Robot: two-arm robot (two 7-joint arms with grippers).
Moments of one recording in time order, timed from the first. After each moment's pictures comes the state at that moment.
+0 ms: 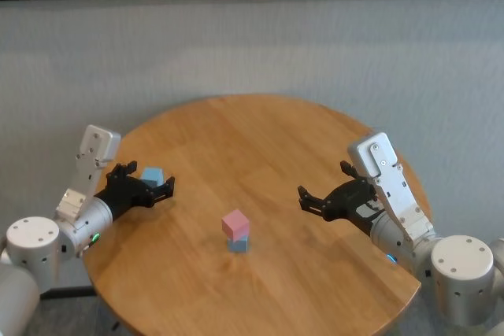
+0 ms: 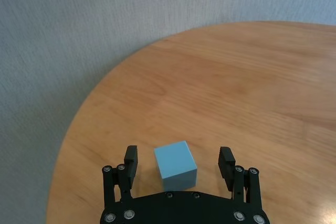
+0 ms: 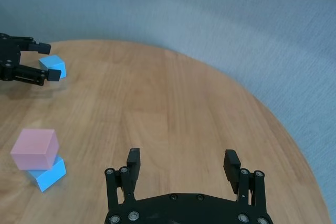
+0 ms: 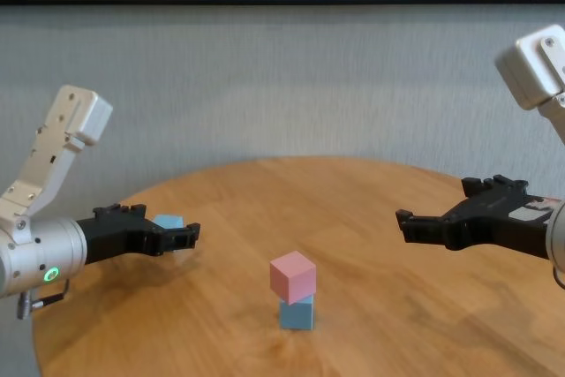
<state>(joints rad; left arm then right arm) -0.69 0.16 0.27 -0.50 -0.11 -0.21 -0.44 0.25 0.26 -0.32 -1.39 0.01 0.21 0.23</state>
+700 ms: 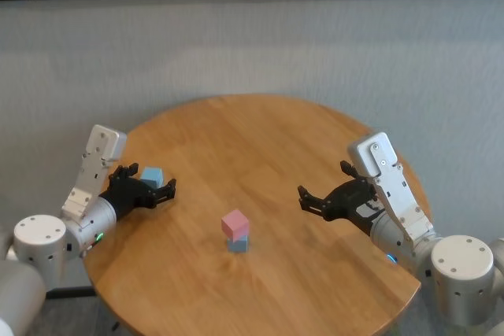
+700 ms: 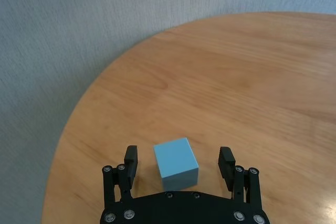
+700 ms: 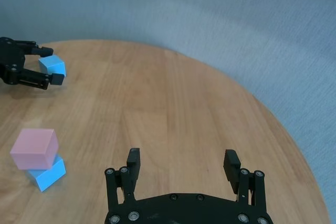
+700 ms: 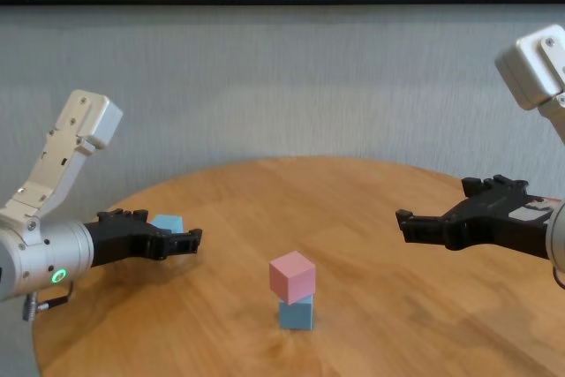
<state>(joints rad) -0.71 0.14 0.26 -0.46 -0.09 -0.20 -0.41 0.25 0.26 -0.32 -1.39 0.01 0.21 0.23</state>
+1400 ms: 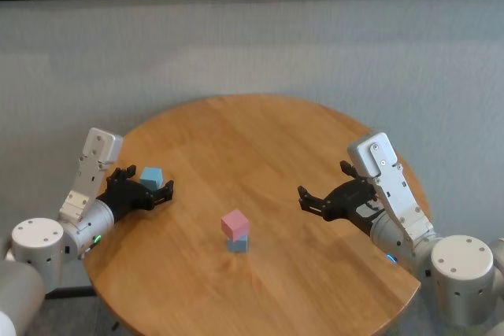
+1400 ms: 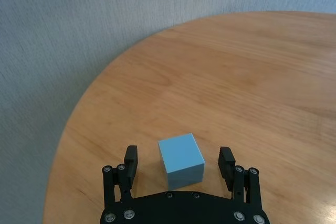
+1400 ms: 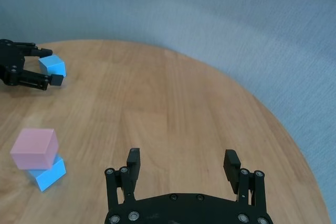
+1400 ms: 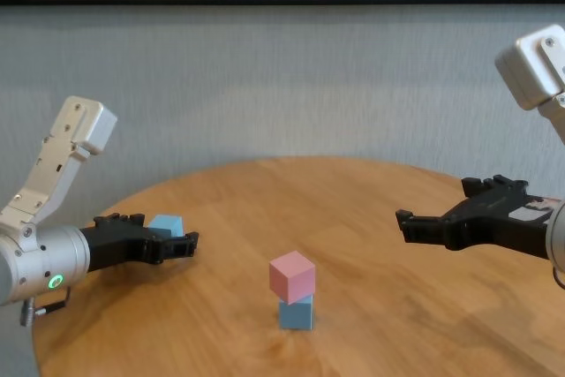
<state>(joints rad) -0.76 0.13 0.24 -0.35 -0.07 -0.25 -0.42 0.25 0.26 -0.32 -1.39 0.01 0.21 0.23</state>
